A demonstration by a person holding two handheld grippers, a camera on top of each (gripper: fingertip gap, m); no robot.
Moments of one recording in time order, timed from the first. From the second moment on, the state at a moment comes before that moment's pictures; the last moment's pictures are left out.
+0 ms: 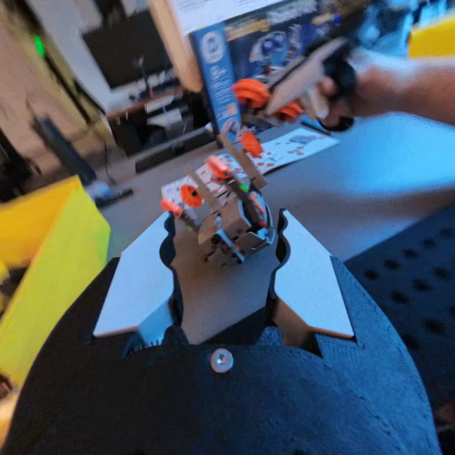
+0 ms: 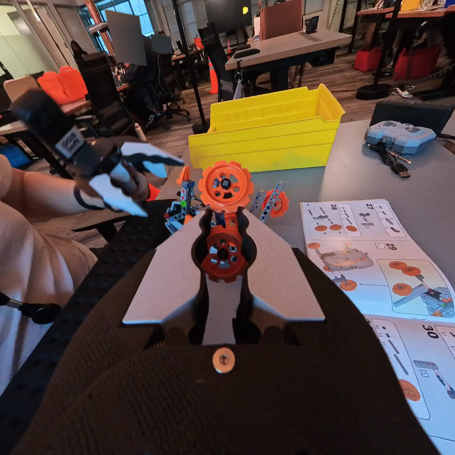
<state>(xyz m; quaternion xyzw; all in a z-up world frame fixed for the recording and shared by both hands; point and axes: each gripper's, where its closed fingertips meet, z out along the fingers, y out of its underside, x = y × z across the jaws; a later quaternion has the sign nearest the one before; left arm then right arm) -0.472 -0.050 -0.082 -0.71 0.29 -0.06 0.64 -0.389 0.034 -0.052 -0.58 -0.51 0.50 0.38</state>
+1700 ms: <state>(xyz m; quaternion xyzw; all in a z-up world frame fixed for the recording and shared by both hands) -0.414 -0.030 -0.071 -0.69 0.47 -0.21 0.51 -0.368 -0.010 -0.079 -0.63 -0.56 0.38 0.37</state>
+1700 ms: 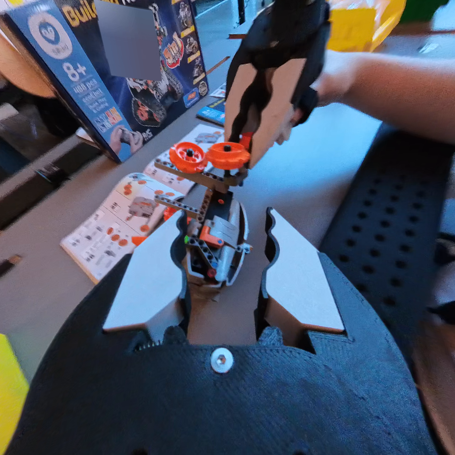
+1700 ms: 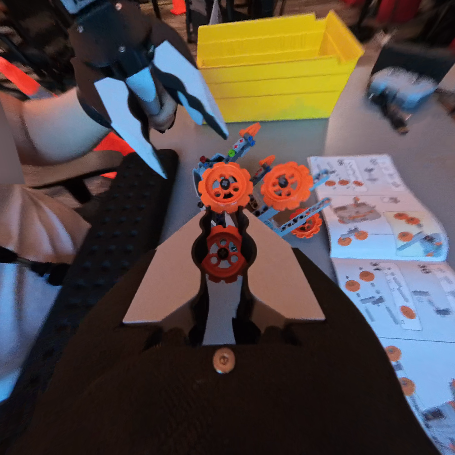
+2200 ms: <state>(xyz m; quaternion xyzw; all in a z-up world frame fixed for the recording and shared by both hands) -0.436 -0.012 -0.077 -0.64 0.45 -0.23 0.58 -0.372 -0.013 -0.100 -0.54 -0.64 0.12 0.54</state>
